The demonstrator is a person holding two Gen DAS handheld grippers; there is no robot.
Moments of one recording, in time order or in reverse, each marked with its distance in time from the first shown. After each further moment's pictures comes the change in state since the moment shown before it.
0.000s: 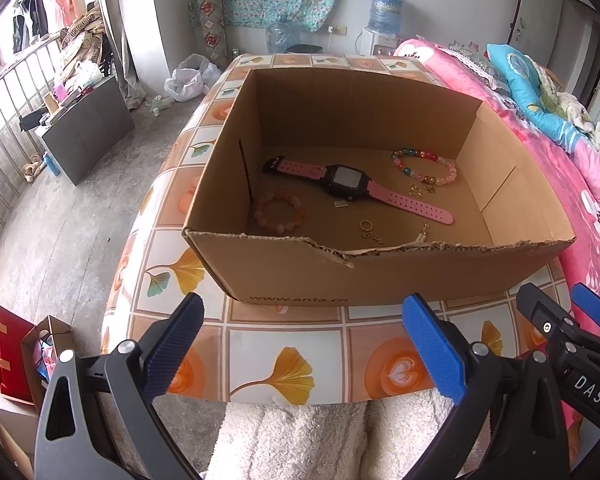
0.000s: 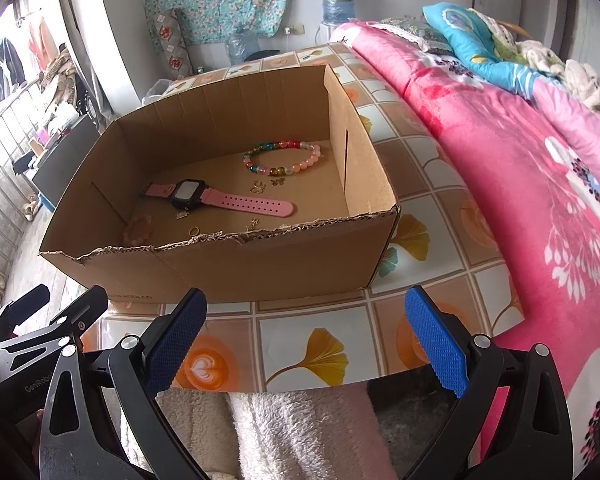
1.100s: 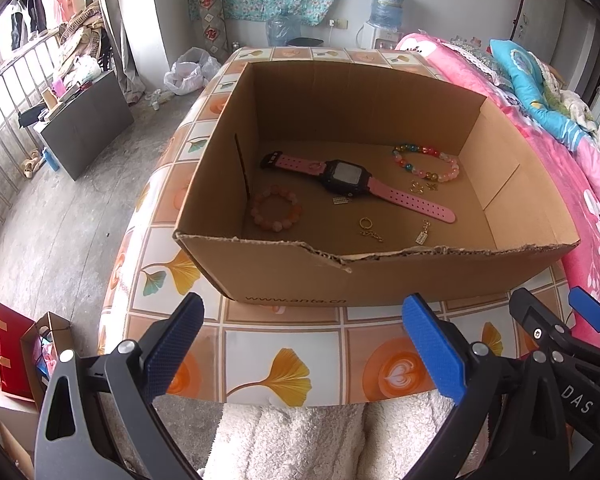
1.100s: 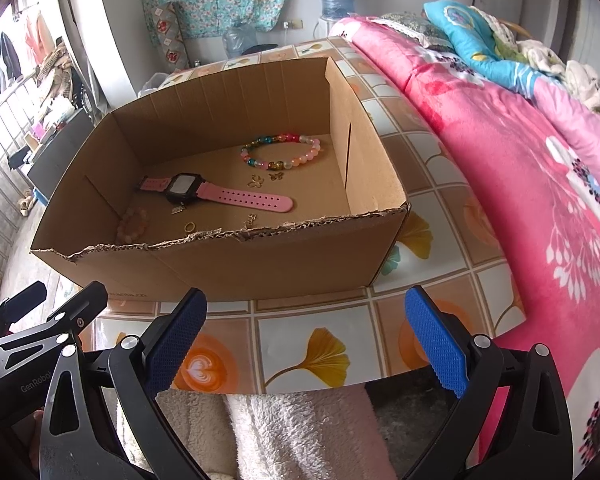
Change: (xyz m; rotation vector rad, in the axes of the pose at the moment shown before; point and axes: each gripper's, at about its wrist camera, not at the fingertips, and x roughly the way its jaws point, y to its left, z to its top) left arm 0.005 -0.001 0.006 -0.004 0.025 0.001; right arm 0.004 0.000 0.002 -0.008 0.019 -0.005
